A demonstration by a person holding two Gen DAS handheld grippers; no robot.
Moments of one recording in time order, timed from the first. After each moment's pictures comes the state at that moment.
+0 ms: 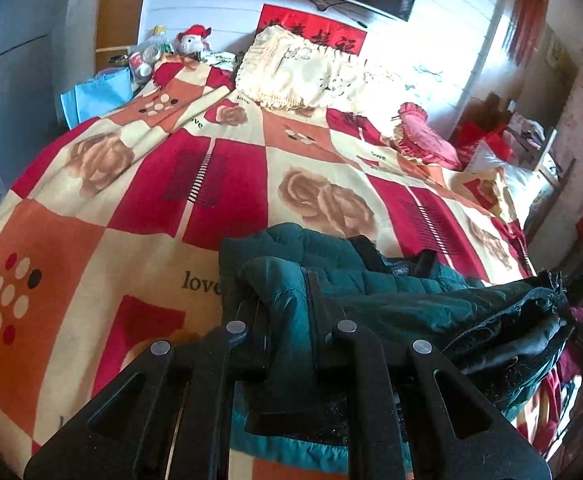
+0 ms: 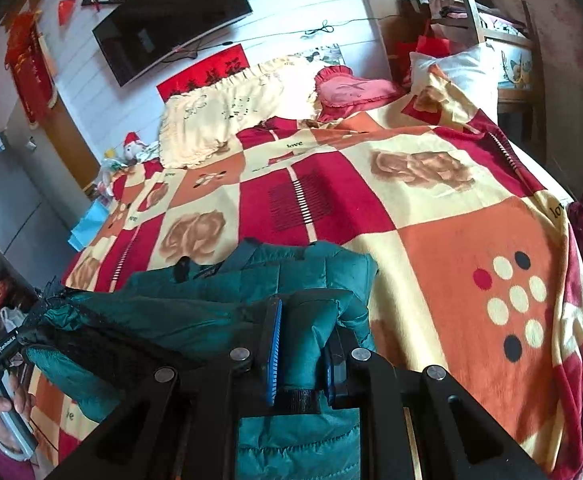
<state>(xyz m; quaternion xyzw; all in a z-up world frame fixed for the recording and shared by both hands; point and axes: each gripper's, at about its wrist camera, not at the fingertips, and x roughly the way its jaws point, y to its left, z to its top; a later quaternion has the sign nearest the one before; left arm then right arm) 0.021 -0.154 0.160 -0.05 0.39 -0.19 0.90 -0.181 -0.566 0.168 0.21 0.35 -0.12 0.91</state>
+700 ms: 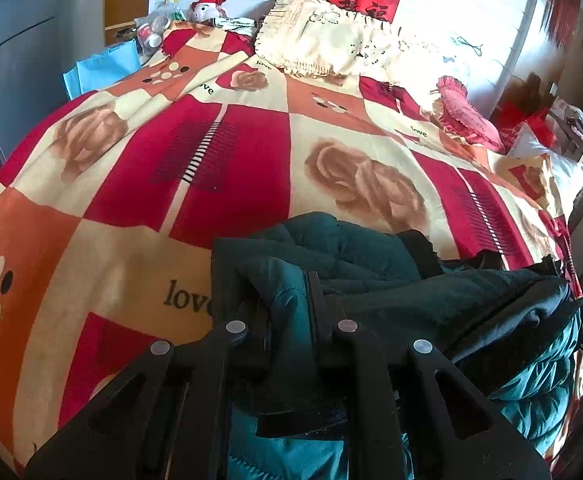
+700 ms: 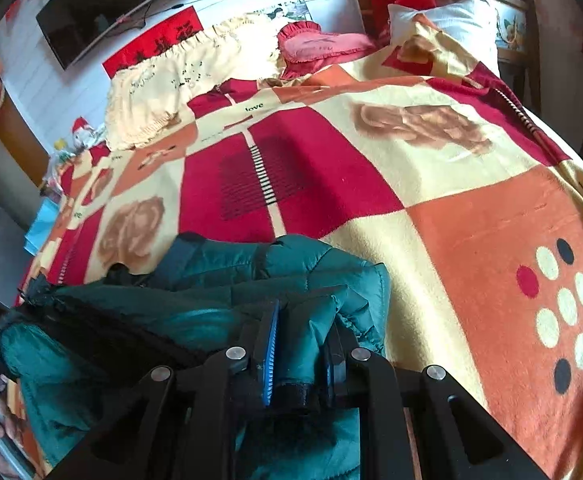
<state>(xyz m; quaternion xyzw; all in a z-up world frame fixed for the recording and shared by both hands) 0.089 -0.191 0.097 -0.03 0.43 -0.14 0.89 -0.083 -0.599 0.087 0.23 0.40 -0.17 0.87</state>
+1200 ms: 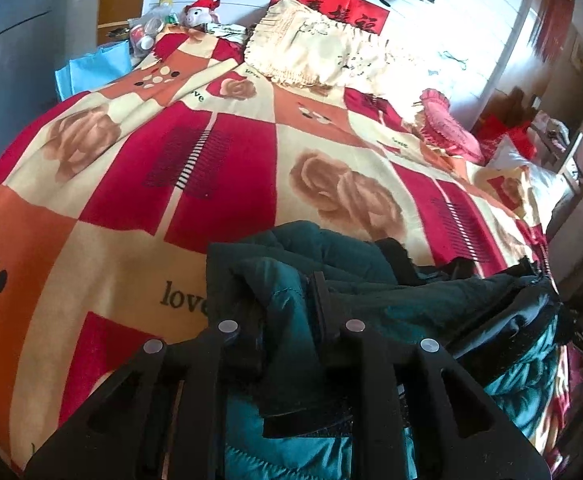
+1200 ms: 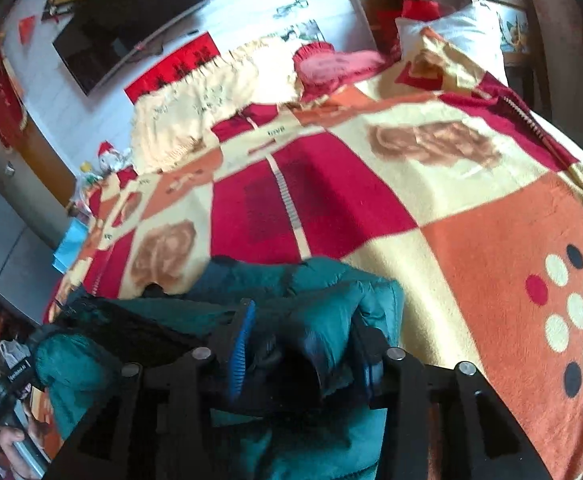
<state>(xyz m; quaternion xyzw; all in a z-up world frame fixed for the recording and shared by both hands) 0.081 -0.175 0.118 -0.06 0.42 -0.18 0.89 -0.102 -0.602 0.116 0.26 0.35 -0.14 0.89</state>
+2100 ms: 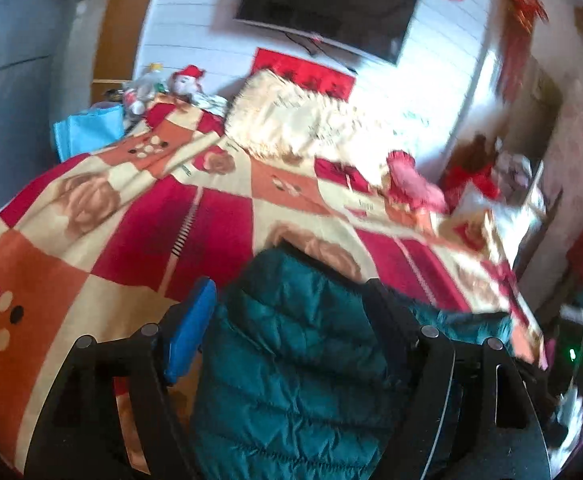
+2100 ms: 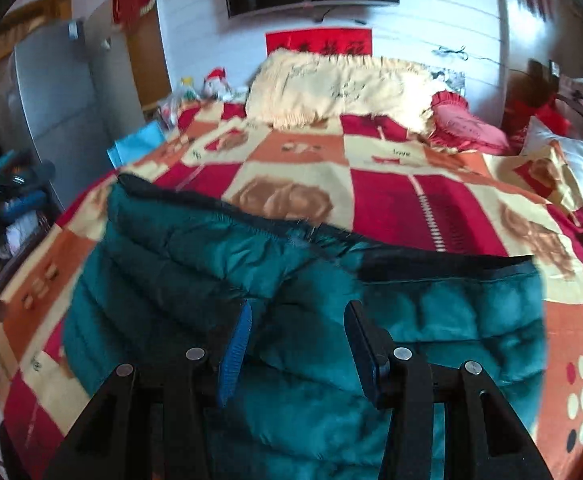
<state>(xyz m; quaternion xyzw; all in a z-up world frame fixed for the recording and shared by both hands) 0.033 -0.164 0.171 -0.08 0.31 -0.21 0.92 -0.055 -0.423 0.127 0.04 0.37 -0.02 0.93</state>
